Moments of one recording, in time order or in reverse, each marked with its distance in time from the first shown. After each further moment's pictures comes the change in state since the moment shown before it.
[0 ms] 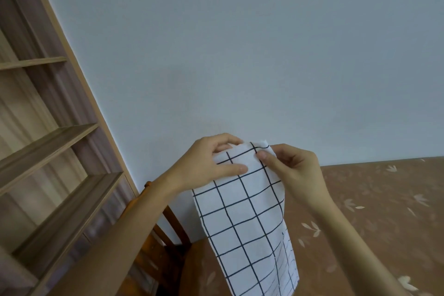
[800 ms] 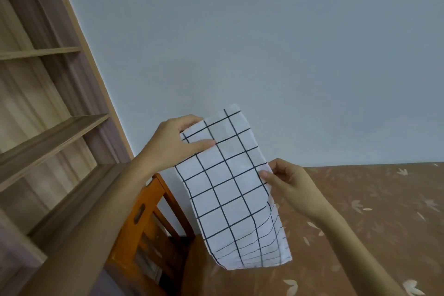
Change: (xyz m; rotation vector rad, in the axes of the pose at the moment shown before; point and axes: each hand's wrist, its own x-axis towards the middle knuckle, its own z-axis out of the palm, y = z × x) left_hand -0.021 -0.030 -0.061 0.149 0.265 -0.080; right_hand -0.005 0.043 0.005 -0.165 -0.266 0.132
